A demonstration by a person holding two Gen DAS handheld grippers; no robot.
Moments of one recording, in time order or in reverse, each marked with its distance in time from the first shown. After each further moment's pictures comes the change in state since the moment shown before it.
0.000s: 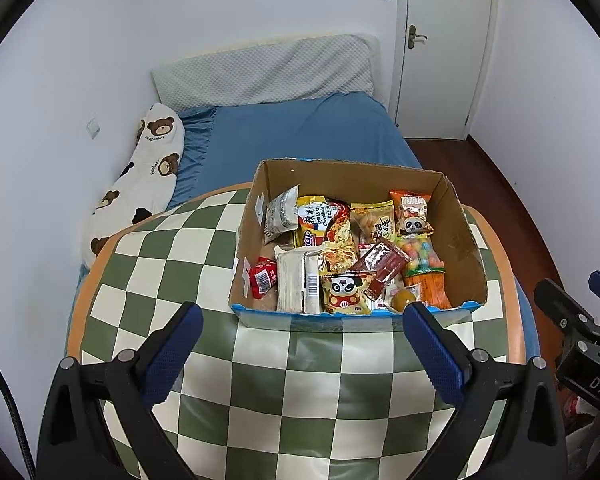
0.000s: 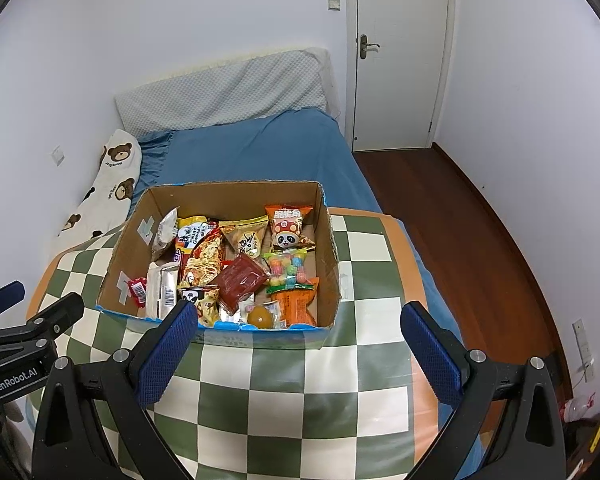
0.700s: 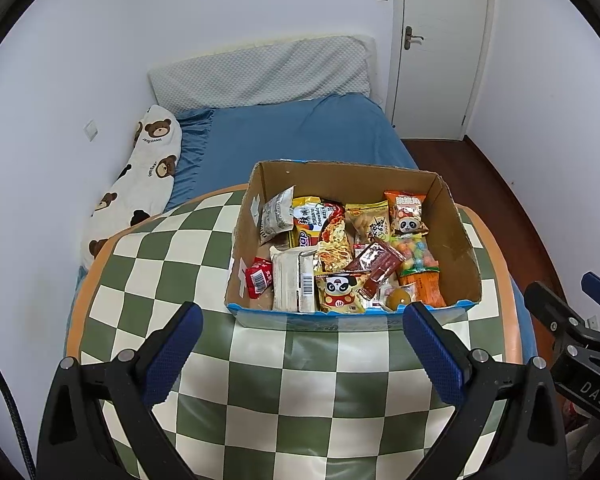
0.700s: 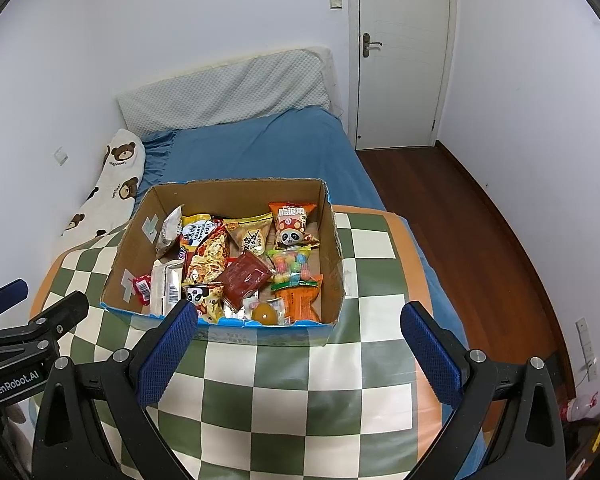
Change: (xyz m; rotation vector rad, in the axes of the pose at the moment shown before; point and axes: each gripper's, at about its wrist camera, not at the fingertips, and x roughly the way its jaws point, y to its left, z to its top) left arm -0.004 -0.002 -0.004 0.017 -0.008 -0.016; right arm -0.003 -0.001 -0.001 0.002 0.005 0.011
